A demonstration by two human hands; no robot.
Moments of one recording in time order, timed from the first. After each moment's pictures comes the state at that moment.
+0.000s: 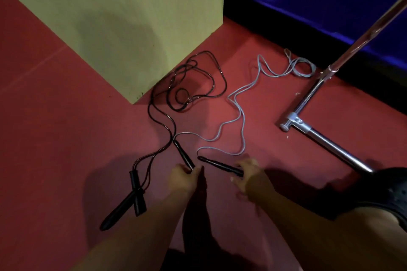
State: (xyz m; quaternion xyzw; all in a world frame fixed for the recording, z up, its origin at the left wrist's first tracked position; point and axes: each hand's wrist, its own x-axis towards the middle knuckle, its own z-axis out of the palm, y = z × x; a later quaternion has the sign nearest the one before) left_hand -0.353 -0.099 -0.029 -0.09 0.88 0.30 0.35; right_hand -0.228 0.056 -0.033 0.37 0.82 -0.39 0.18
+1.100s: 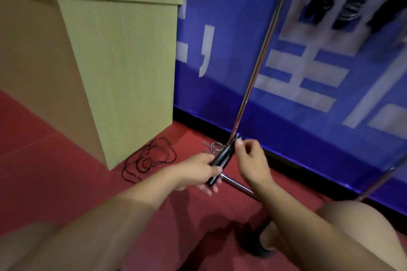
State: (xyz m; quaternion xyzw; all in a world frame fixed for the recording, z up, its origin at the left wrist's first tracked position) left_hand -0.223 -0.102 0.349 0.41 0.64 0.40 0.51; right_hand -0.096 0.009 0.349 0.44 0.75 -0.36 -0.33
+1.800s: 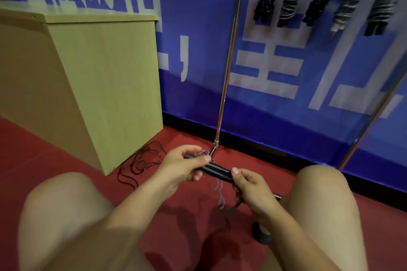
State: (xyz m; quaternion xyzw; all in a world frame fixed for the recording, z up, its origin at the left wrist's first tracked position) left_hand -0.139 -0.153 0.372 0.27 0.62 0.61 0.42; right_hand 0.037 -0.059 0.320 0.36 0.66 -0.59 -0.29
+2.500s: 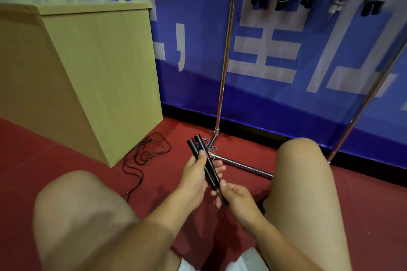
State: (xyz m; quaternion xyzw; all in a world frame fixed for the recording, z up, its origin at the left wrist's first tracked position) left_hand -0.100 -0.164 0.323 0.11 0.49 0.71 0.49; right_hand 0.021 -0.130 0.271 0.36 0.62 -0.64 -0.26
